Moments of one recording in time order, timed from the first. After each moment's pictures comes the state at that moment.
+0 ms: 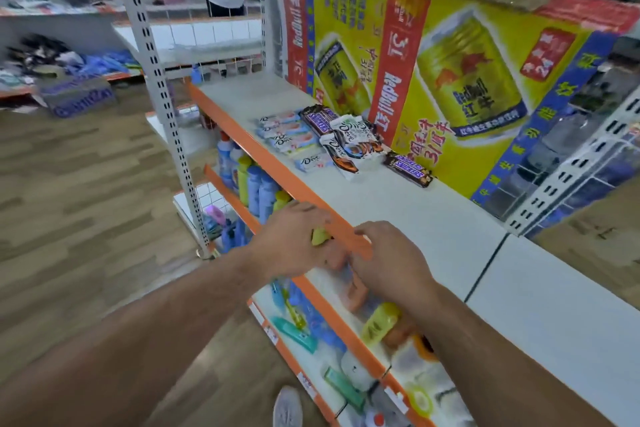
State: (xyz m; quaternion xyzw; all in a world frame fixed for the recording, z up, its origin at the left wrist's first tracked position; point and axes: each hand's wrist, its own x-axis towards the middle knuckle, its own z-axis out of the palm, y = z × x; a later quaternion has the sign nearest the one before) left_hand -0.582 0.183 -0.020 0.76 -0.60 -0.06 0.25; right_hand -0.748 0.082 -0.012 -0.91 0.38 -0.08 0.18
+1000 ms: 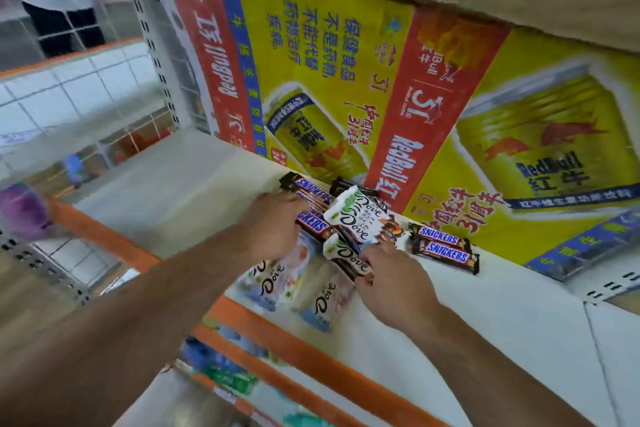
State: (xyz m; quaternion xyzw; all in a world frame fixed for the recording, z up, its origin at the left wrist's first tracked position) left_hand -0.297 -0.099 -0.020 0.67 -0.73 -0.05 0.07; right_hand -0.537 -0.097 -0.032 -0.85 0.51 -0.02 0.09
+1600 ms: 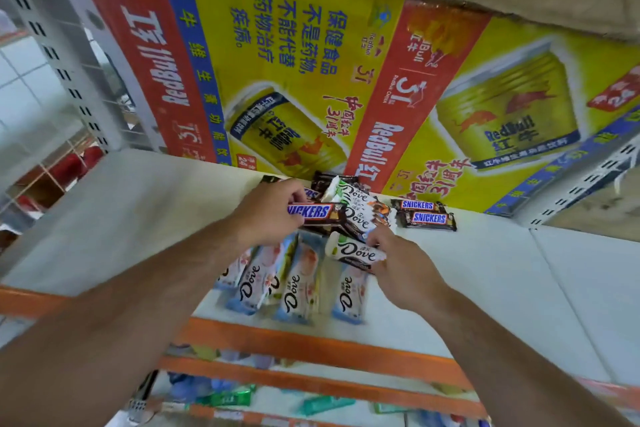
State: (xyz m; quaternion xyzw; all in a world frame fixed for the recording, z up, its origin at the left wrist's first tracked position) left_hand -0.259 -0.137 -0.007 0.59 -0.74 -0.25 0.22; right_hand -0.507 -0.073 -0.024 -0.73 0.66 -0.08 0.18
